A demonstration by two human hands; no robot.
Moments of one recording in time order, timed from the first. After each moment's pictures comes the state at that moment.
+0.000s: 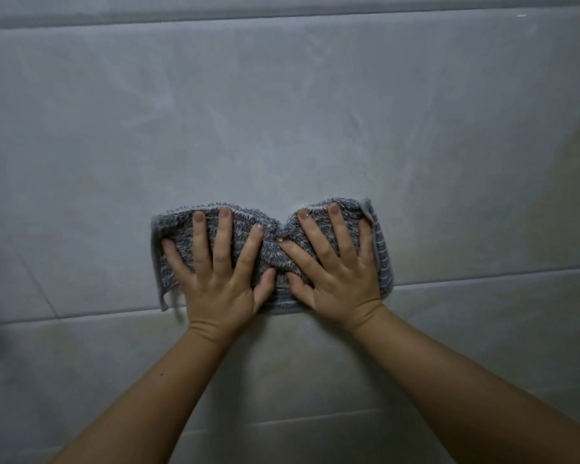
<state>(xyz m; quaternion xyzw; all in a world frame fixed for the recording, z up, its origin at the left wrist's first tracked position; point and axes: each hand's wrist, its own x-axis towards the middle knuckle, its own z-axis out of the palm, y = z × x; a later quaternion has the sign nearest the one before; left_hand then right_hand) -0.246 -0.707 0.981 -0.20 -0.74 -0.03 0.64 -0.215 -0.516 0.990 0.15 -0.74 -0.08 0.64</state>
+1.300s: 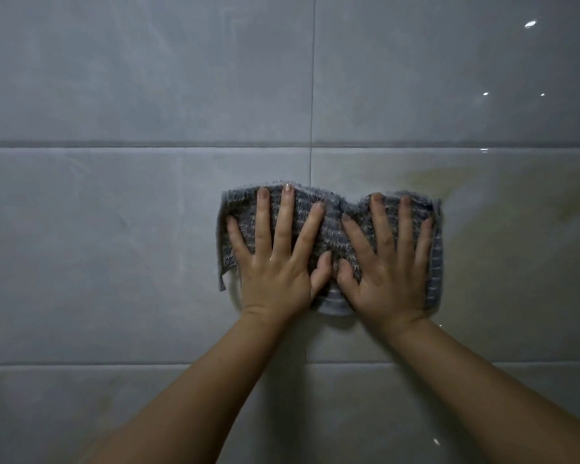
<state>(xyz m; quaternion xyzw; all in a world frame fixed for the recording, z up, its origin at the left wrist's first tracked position) -0.192 -0.358 1.100 -0.16 -0.74 -0.04 0.65 -0.162 -0.193 1.100 0.06 -0.76 -0.07 0.65</state>
